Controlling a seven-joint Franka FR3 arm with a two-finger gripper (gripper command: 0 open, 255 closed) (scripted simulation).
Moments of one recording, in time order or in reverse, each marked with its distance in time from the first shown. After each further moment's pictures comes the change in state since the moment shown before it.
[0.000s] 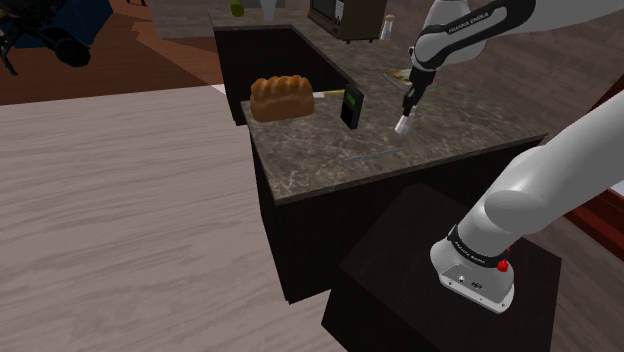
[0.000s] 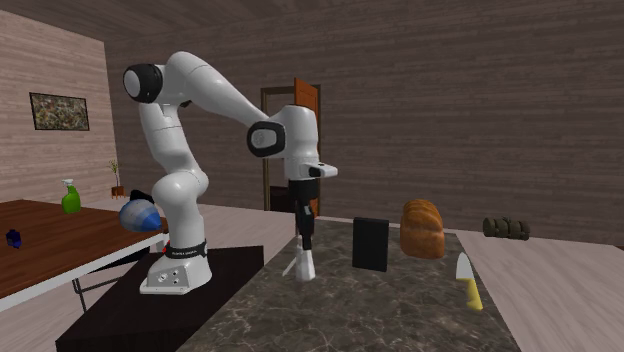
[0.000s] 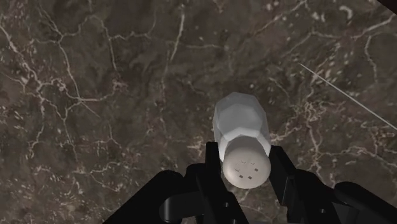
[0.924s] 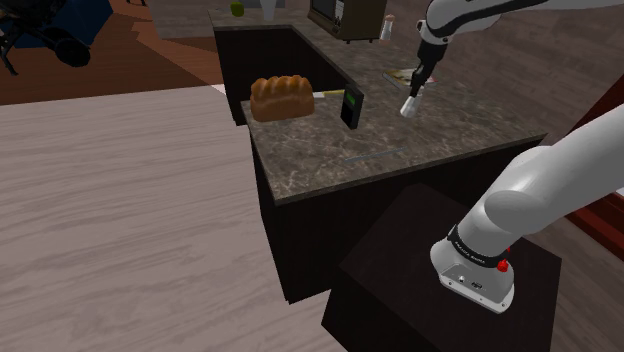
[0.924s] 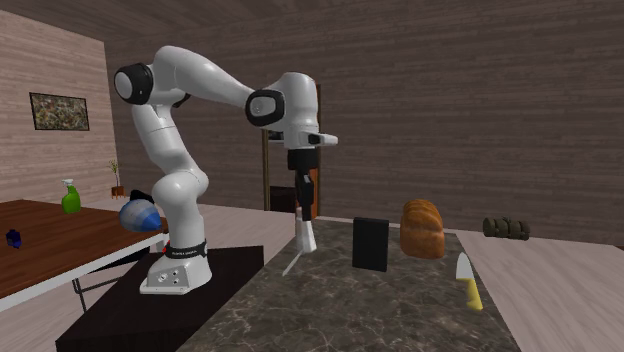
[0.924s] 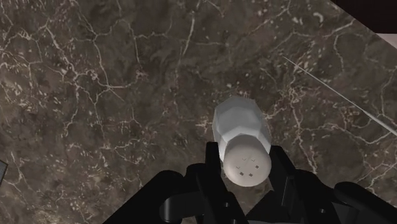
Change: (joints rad) arm -0.002 -0.090 0.036 0.121 -0.006 -0.208 0.004
